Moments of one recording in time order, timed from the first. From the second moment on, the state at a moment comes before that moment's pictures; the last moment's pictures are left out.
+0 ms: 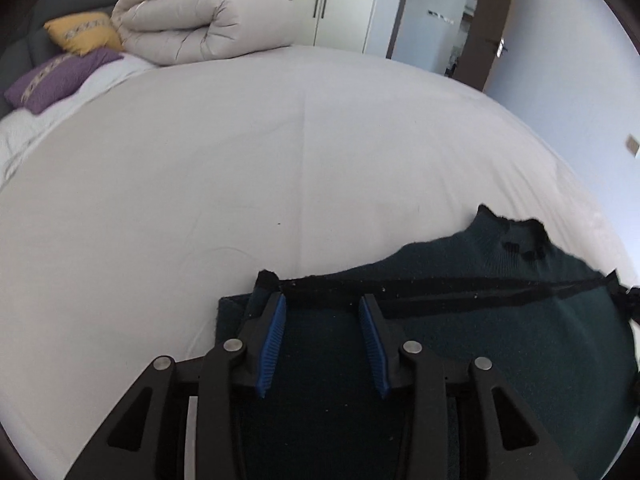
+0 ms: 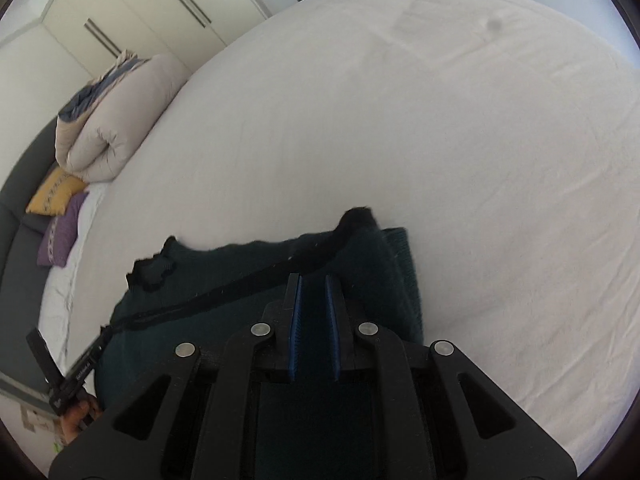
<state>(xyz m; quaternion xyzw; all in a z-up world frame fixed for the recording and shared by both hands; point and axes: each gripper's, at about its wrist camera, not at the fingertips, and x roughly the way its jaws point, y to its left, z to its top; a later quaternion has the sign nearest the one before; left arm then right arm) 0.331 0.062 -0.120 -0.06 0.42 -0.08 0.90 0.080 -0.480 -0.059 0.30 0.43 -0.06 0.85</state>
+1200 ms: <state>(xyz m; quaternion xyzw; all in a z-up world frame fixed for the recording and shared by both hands) 0.169 0.114 -0.111 -0.16 0.41 -0.05 0.90 0.017 -0.274 -0.091 0.25 0.50 0.18 0.81</state>
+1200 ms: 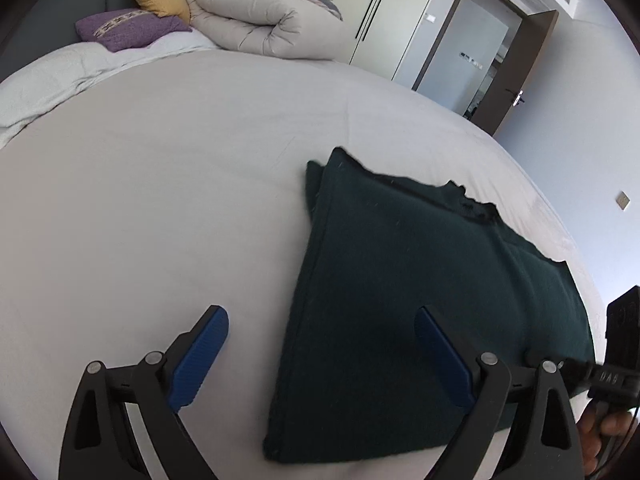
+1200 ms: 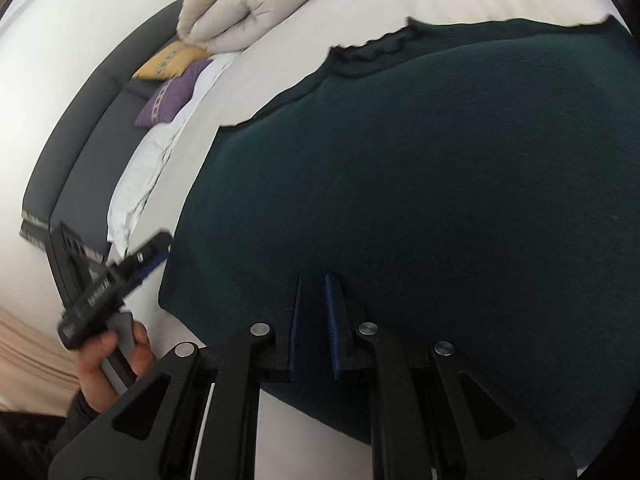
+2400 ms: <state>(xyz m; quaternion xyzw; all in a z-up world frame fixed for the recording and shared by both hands) 0.209 0.107 -0.130 -0.20 0.52 -0.16 0.82 0.139 -0.186 -0.090 0.42 0.50 0.24 0.72</state>
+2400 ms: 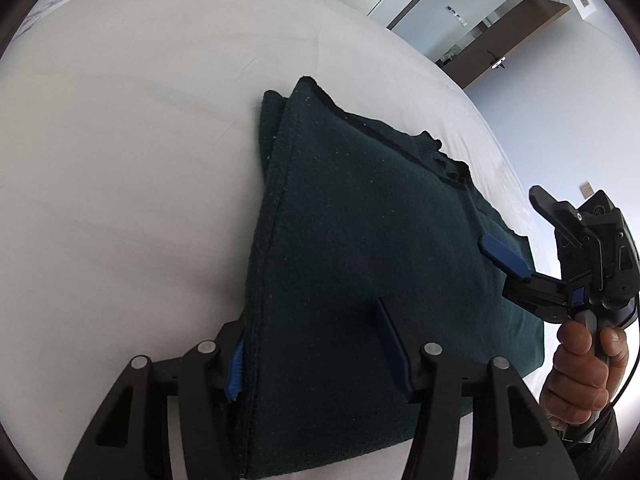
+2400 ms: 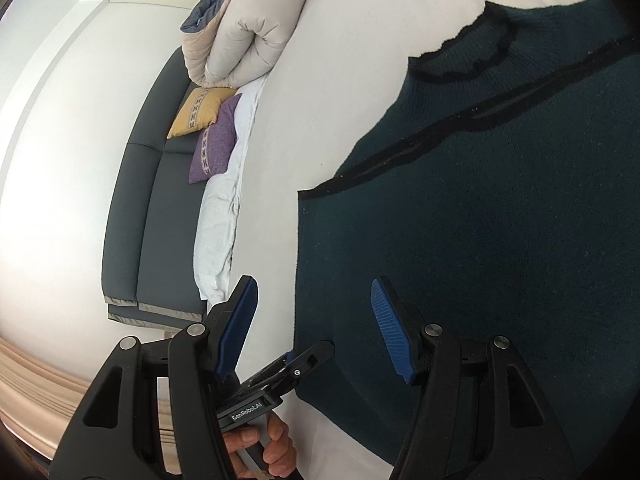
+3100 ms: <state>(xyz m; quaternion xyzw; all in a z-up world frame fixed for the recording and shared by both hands) 0.204 0.109 -0.121 -0.17 0.52 -0.14 0.82 0.149 -0.163 -0.111 0.39 0.52 0.26 0.71</state>
